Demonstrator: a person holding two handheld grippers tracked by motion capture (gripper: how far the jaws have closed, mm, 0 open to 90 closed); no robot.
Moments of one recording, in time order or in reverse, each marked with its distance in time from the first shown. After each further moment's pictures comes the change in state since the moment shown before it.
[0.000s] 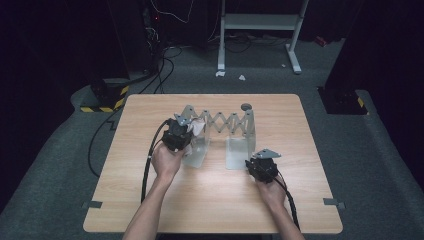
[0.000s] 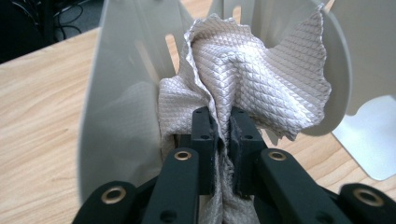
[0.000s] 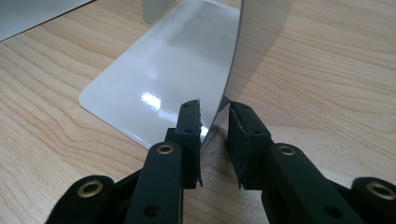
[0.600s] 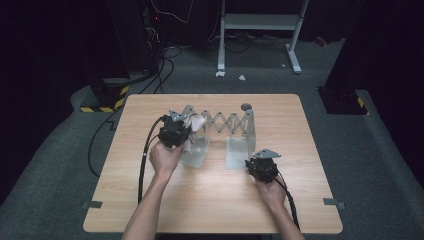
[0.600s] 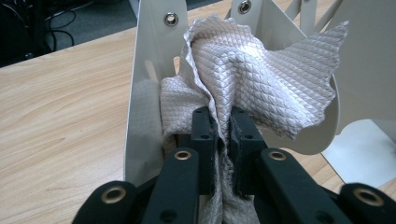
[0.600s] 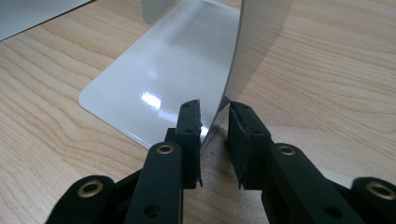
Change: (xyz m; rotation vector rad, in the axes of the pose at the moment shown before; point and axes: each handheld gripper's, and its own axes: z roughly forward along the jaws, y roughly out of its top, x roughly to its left) left arm 0.011 0.003 -0.007 -0.049 -0.040 -0.053; right arm 0.000 0.000 0.000 -0.001 0.000 -0.001
